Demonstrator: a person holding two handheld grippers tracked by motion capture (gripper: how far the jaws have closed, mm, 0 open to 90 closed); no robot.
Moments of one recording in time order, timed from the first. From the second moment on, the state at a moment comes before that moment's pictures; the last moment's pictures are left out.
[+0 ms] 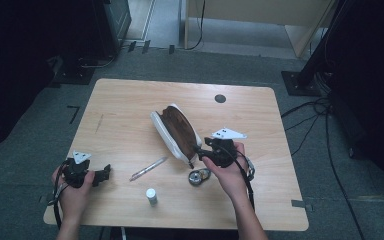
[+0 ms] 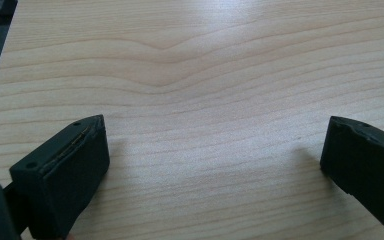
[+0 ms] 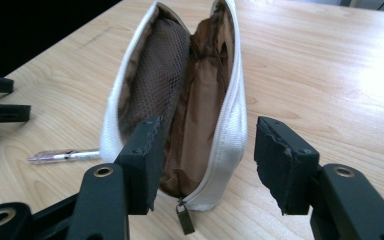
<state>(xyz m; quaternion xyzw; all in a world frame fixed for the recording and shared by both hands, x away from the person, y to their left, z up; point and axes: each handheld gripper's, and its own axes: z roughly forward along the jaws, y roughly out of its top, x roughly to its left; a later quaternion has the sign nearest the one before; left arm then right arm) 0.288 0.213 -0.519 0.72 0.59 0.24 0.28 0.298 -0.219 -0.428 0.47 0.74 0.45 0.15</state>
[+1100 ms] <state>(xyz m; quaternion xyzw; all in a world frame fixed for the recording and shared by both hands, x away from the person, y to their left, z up) 0.288 0.213 -0.519 0.72 0.59 0.24 0.28 0.257 -0.185 -0.430 0.39 0.77 0.49 0.10</state>
